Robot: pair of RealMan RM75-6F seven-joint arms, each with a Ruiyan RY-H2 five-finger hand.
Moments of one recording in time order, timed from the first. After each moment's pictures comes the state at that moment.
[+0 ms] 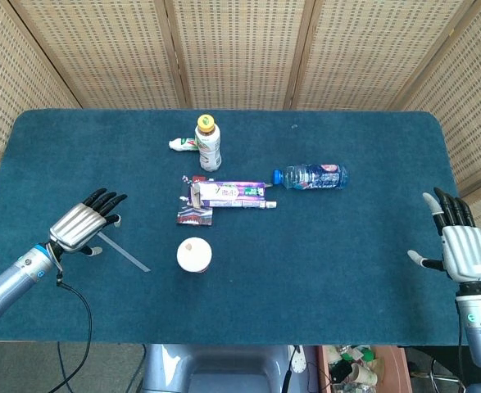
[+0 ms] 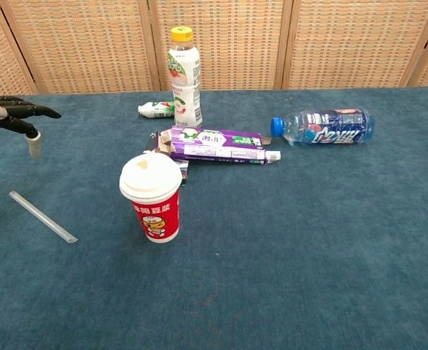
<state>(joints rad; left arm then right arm) -0.63 -1.27 0.01 -1.11 1.76 0.98 -0.20 0.35 -1.17 0.03 -1.42 -1.30 1.43 0.14</state>
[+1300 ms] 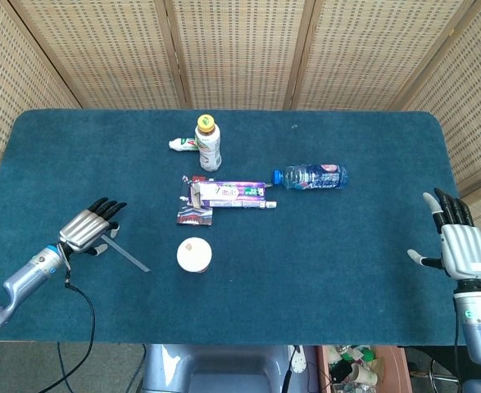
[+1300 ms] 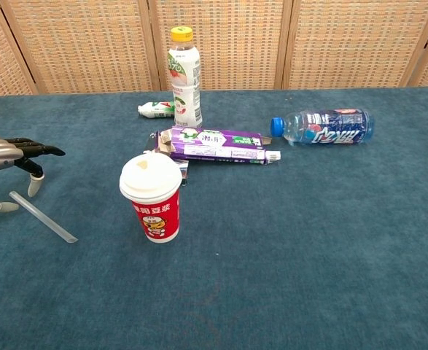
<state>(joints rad) -0.66 -1.57 0.17 -0.62 1.76 1.00 -0.48 0.30 -1.19 0.12 -1.42 -1.32 1.34 0.10</state>
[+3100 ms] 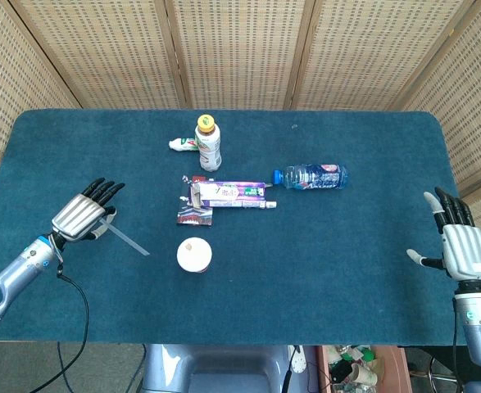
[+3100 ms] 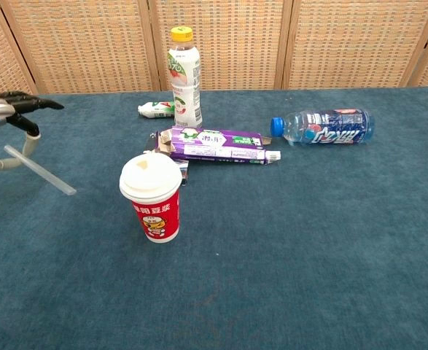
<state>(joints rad) -0.67 -1.50 0.12 -0.67 1.71 1.18 -0.38 0.27 -1.18 0.16 -1.45 -1.35 1.33 0.14</state>
